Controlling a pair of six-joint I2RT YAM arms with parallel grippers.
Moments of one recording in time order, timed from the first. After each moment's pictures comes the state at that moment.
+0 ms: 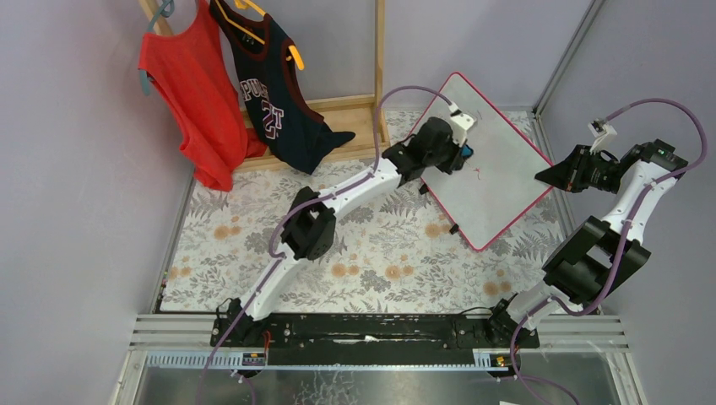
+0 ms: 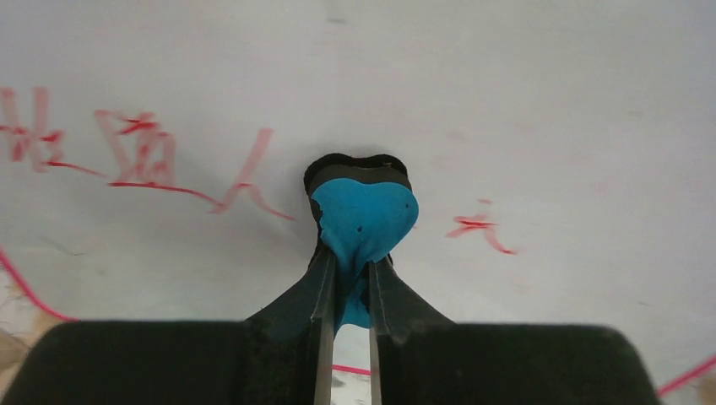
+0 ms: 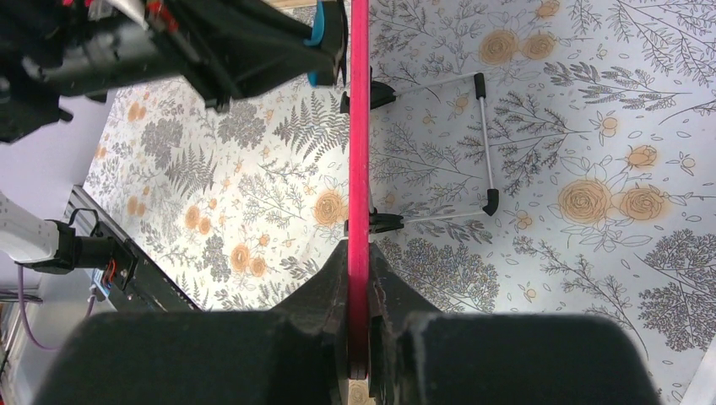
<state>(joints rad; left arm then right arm) -0.85 2.43 2.28 -0.25 0.09 -0.09 -0.74 1.63 1.57 -1.35 -1.14 -0.79</state>
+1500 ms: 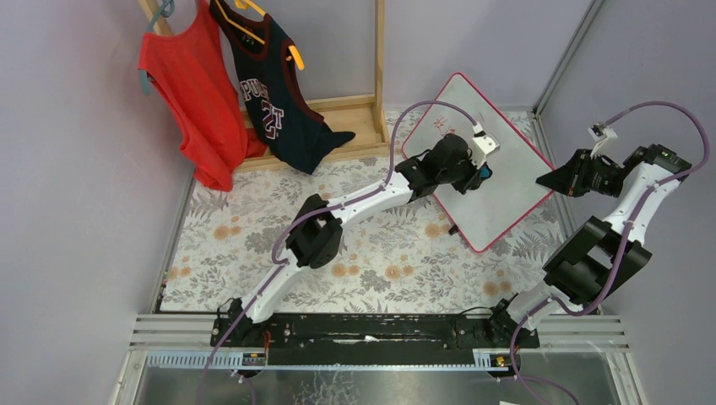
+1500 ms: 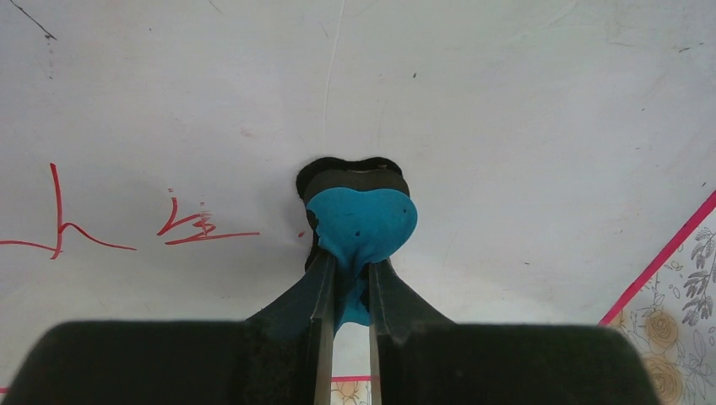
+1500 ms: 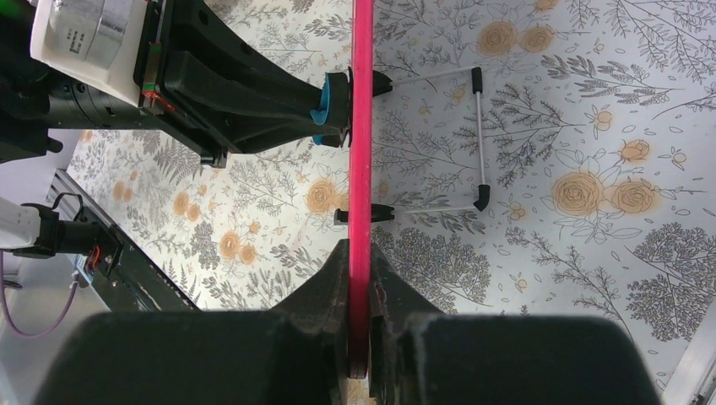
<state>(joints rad) -0.93 2.43 2.25 -0.22 0.17 -0.01 -0.76 1.63 1.56 -1.43 -1.13 -0.90</state>
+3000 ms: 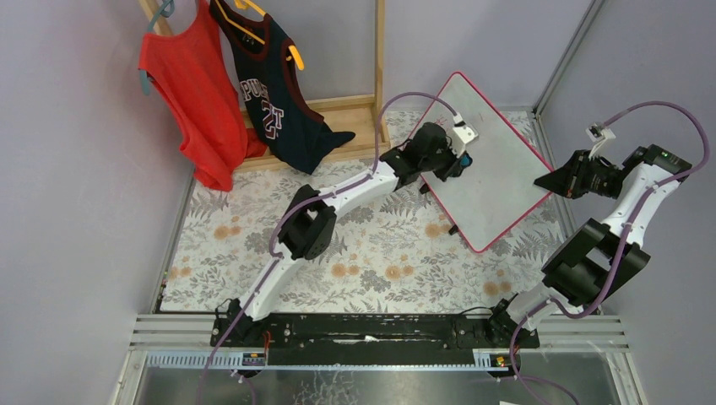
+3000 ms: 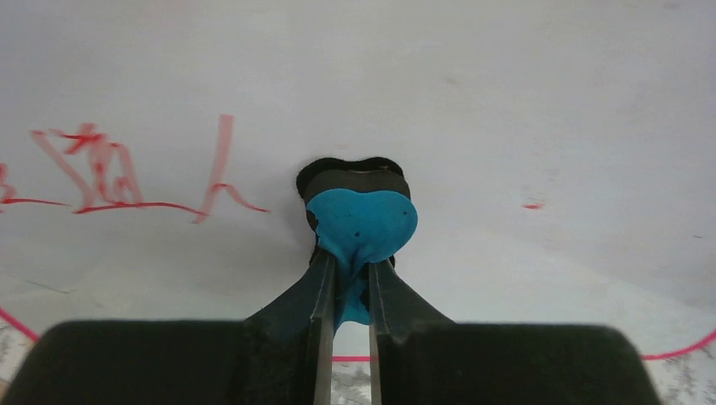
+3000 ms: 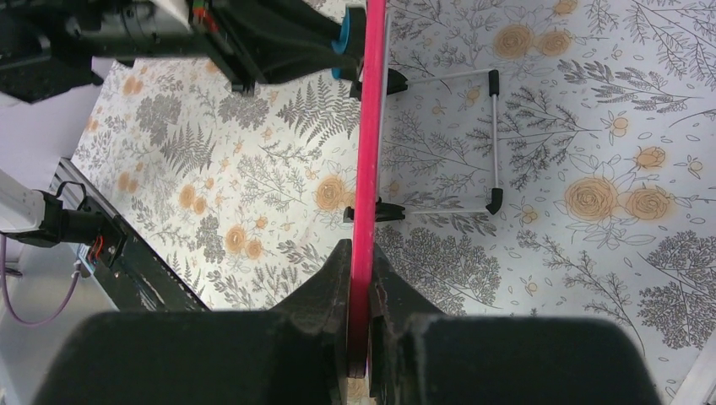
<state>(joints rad) -0.80 2.42 2.18 -0.16 0.25 0.08 -0.75 1.62 1.56 -1.49 -1.14 -0.97</state>
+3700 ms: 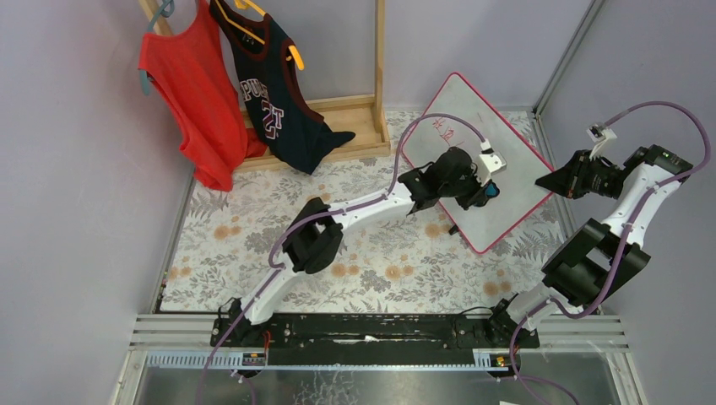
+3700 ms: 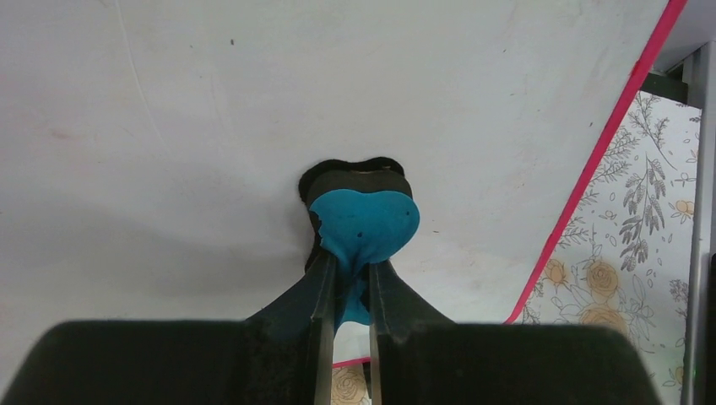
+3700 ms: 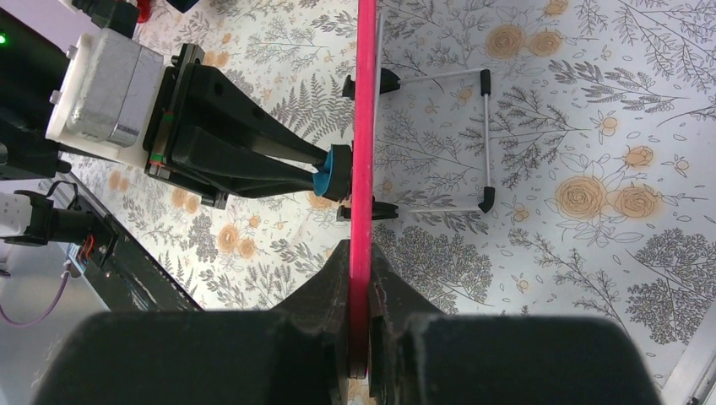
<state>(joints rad) -0.98 2.37 2.10 -0.13 0.24 0.03 -0.76 1.61 1.56 -1.48 -1.13 -0.98</state>
